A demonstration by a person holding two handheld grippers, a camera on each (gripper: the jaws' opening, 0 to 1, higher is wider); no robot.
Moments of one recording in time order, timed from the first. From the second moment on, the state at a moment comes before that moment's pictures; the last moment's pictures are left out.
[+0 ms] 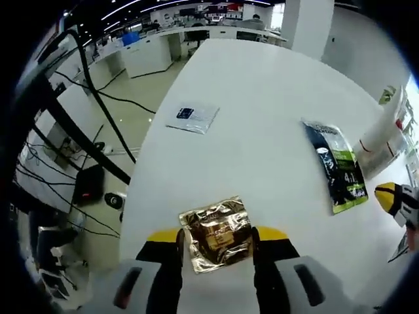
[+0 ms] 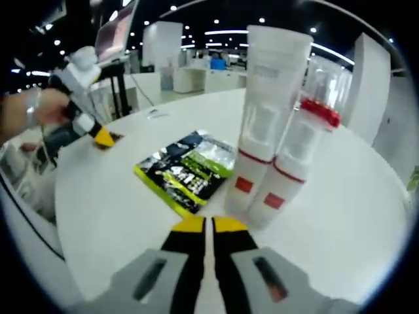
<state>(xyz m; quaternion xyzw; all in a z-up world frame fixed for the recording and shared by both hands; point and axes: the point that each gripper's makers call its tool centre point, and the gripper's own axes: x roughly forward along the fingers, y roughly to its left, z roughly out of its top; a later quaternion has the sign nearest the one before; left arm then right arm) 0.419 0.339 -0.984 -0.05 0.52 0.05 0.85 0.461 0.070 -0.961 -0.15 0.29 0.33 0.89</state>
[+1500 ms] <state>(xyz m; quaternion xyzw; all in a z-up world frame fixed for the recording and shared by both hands) 0.435 0.191 -0.904 -0.13 0.33 -0.17 0.92 0.456 0.153 -0.859 0.14 0.26 0.44 0.85</state>
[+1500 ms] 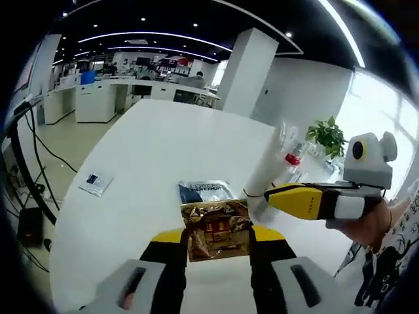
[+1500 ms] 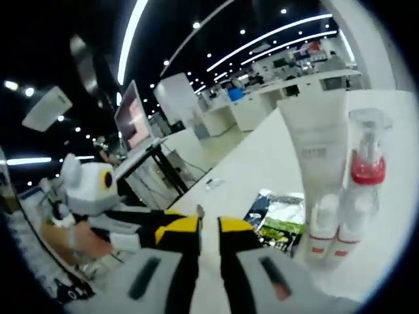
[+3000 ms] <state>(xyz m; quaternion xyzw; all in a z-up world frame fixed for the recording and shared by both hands) 0.418 0.183 -0.907 -0.24 0.32 -0.30 0.87 0.450 0.150 -0.860 0.16 0.27 0.47 0.83</state>
